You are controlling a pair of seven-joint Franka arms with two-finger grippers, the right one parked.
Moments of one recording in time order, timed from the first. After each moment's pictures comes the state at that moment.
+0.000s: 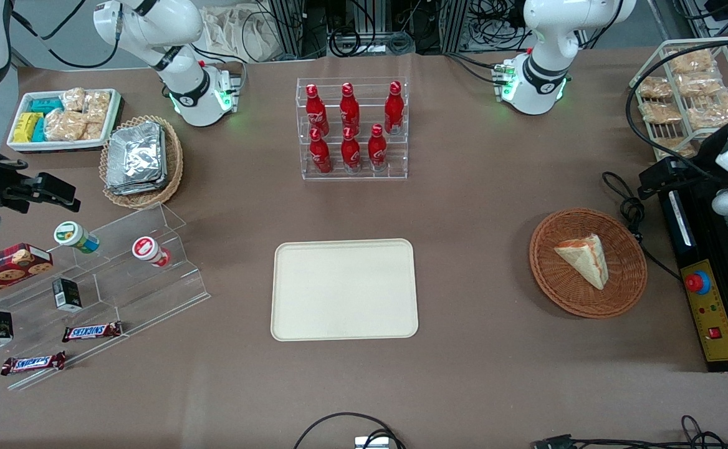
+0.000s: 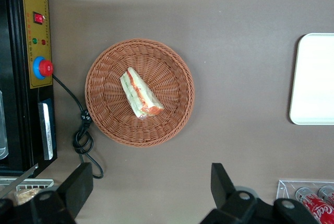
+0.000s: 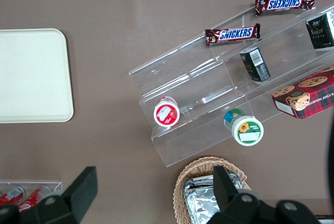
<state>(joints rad) 0.07 0.06 -0.11 -1.51 0.00 1.54 -0.07</state>
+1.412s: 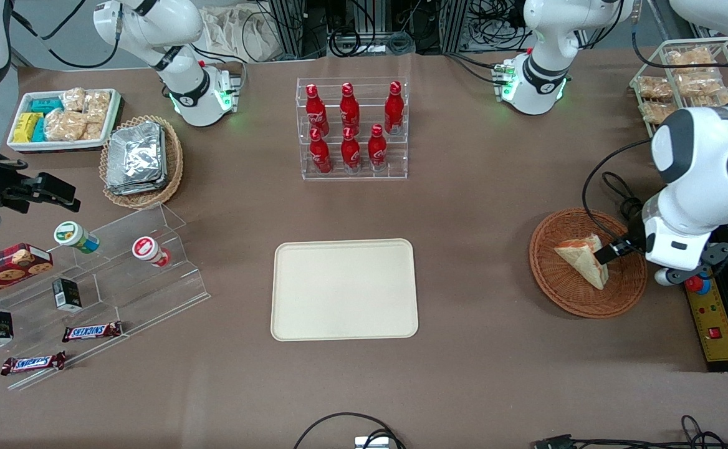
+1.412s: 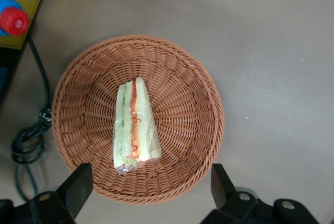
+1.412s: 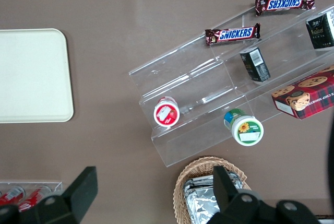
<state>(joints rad) 0.07 0.16 -0.10 -1.94 0.08 2.10 -0.55</state>
